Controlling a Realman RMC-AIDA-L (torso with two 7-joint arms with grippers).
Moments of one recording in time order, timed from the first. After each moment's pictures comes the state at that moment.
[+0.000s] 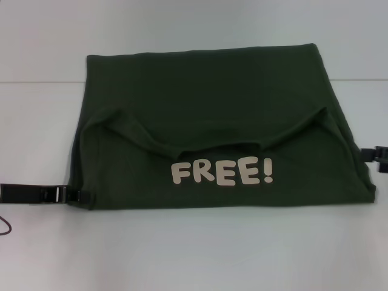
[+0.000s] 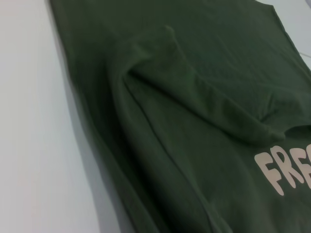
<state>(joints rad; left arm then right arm) -0.53 -1.97 0.69 0.64 2.29 1.33 -2.15 0.50 1.92 -0.57 -0.75 -2.20 -1.49 2.29</state>
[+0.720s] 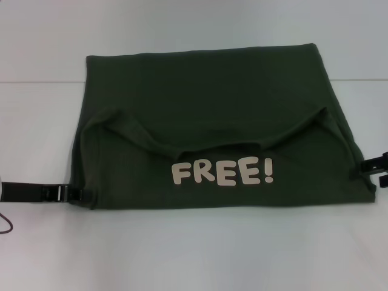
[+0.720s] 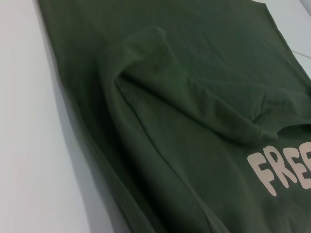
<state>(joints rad) -0.54 -1.97 0.68 0.64 2.29 1.35 -2.15 0.73 1.94 -0.59 -0.76 -2.69 -1.45 2.56</state>
